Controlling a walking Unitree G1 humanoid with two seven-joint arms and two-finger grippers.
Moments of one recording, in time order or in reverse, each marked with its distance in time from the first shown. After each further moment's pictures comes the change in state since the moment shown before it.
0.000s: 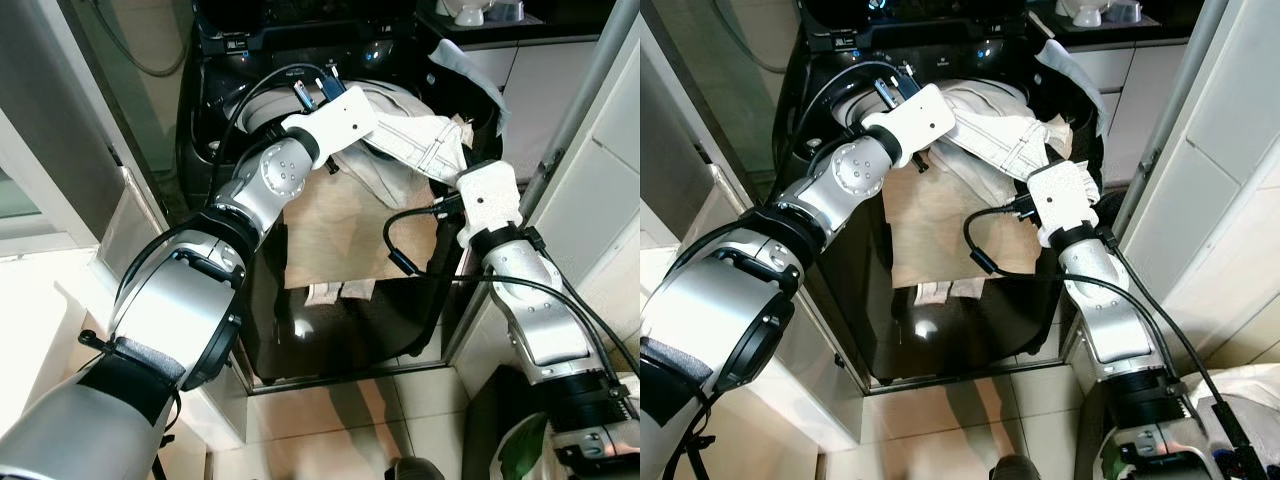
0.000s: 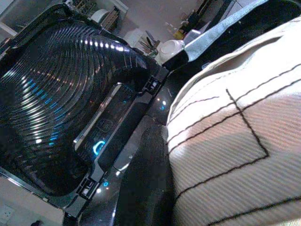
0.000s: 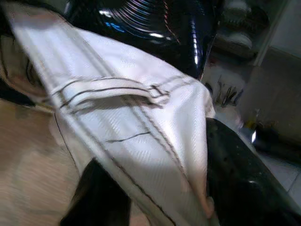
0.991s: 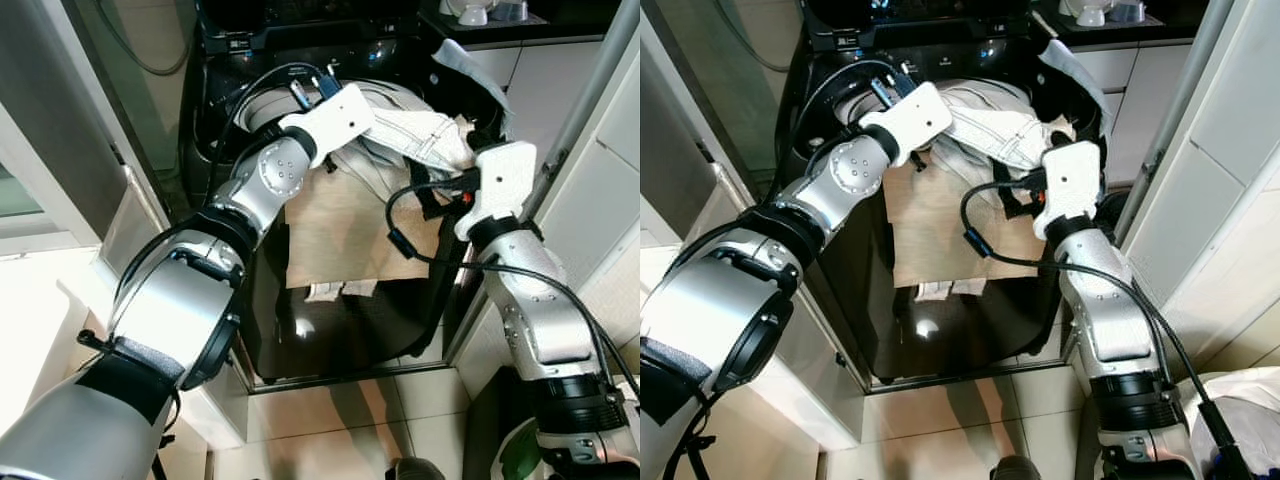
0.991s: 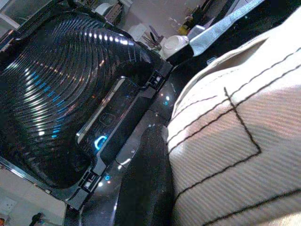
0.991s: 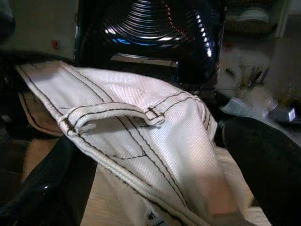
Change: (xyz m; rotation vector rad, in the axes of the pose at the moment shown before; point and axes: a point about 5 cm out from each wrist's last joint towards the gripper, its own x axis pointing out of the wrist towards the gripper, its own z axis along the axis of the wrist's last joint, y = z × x) left arm 0.000 0.002 -0.002 -0.013 0.011 0.010; right arm 0.002 0.002 0.021 0.294 0.004 0.027
